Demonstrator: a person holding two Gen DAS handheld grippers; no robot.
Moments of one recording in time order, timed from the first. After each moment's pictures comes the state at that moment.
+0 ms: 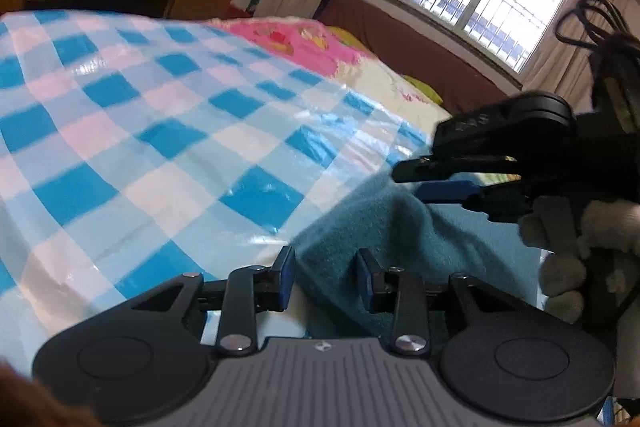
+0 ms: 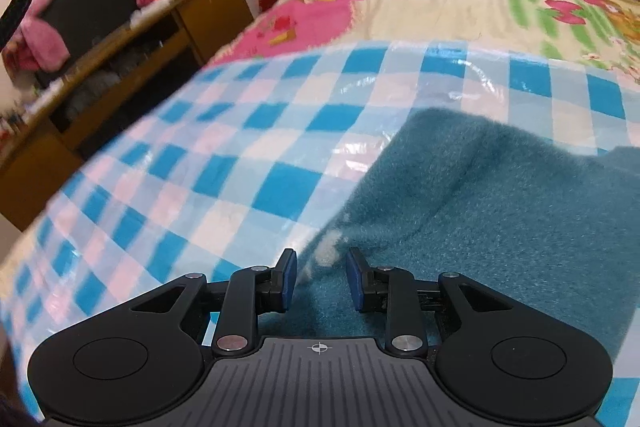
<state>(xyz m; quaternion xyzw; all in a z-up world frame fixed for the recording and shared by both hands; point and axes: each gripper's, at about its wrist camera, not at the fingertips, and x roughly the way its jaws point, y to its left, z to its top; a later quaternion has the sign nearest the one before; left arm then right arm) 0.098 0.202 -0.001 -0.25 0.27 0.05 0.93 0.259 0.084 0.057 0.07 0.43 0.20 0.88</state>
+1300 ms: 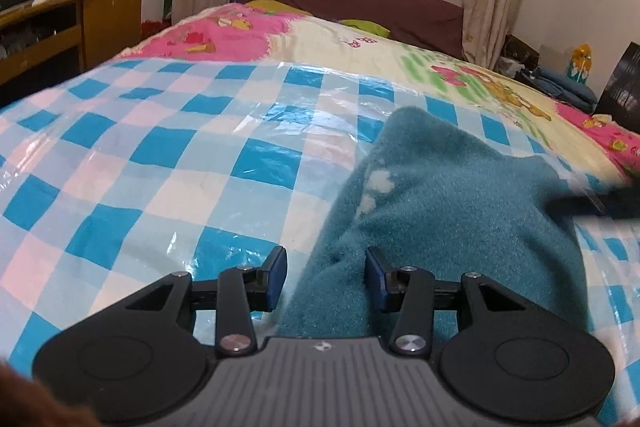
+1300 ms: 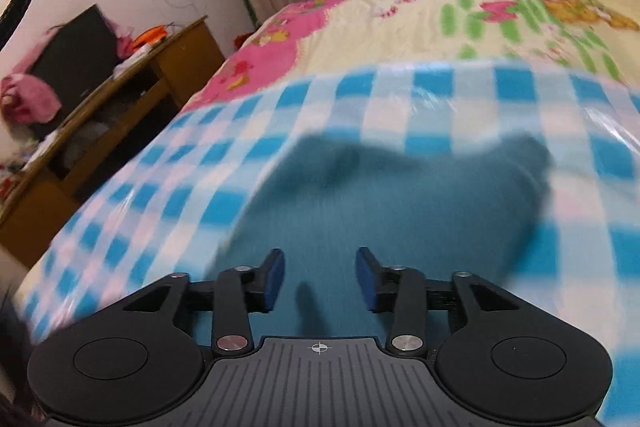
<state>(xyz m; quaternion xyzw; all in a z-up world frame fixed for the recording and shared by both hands) 0.185 0.199 0.002 -0.09 0.34 -0.04 0.94 0.217 -0.034 0.064 0.12 0.40 0.18 0.89</state>
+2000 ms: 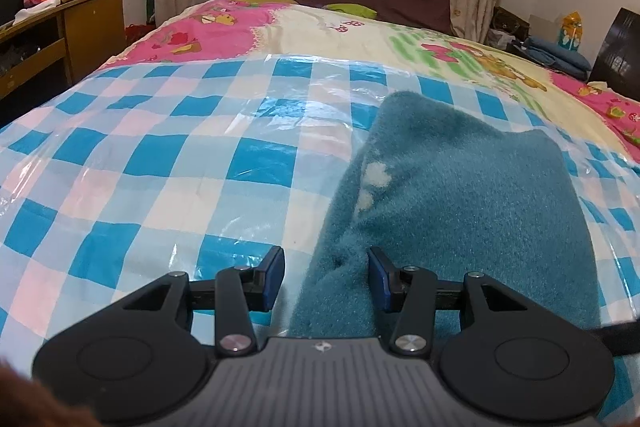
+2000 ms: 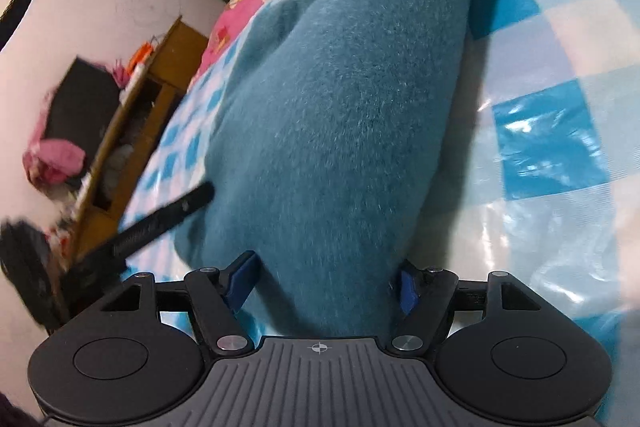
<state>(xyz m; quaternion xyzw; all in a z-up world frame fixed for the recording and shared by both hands) 0.195 0.196 0.004 -0.04 0.36 -0.05 0.93 0.174 -0.053 -0.027 0.32 0.47 0.19 0.80</state>
